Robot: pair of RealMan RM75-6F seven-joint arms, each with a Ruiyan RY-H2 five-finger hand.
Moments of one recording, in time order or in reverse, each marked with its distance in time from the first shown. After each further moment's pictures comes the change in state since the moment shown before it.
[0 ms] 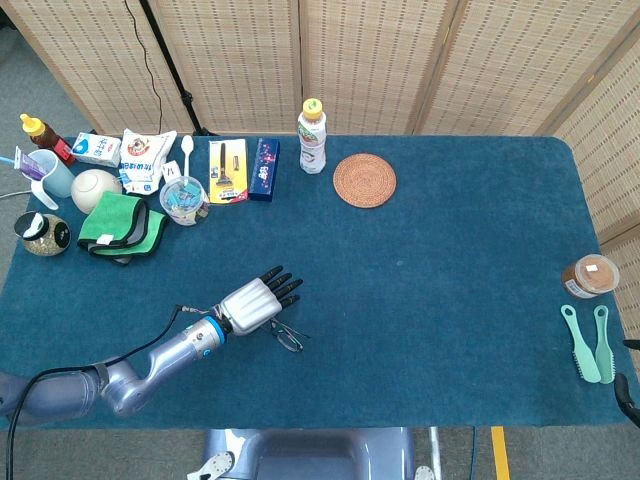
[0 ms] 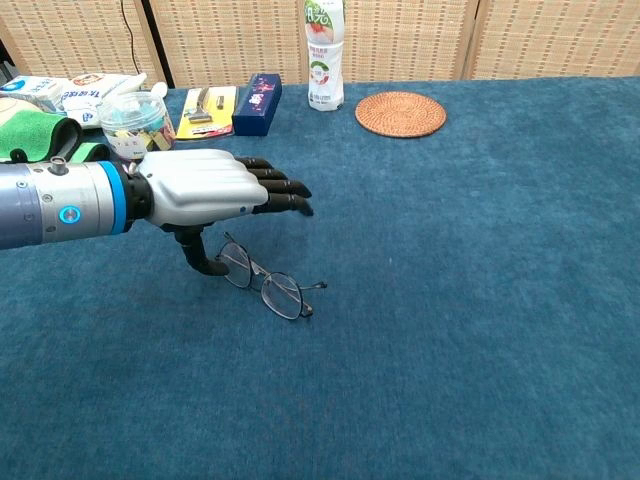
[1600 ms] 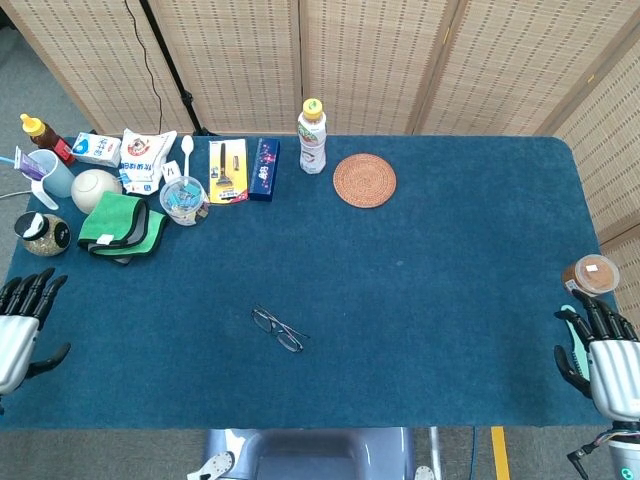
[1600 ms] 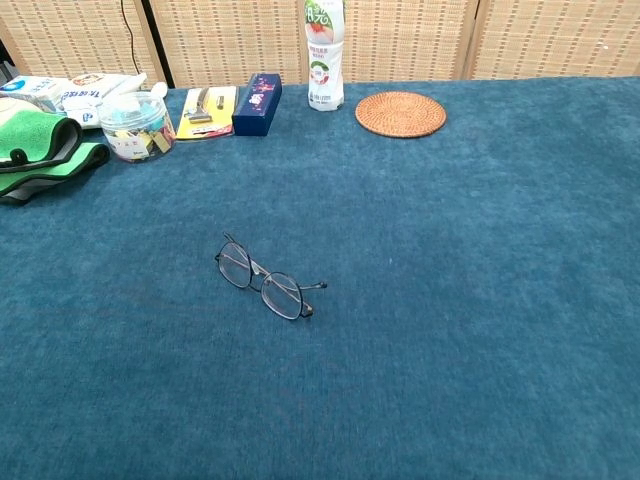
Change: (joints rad) left arm 0.717 0.611 0.151 -0.473 0.046 0.764 -0.212; right arm 0.153 -0.042 0.009 -0.005 -0.024 -0.179 -0.046
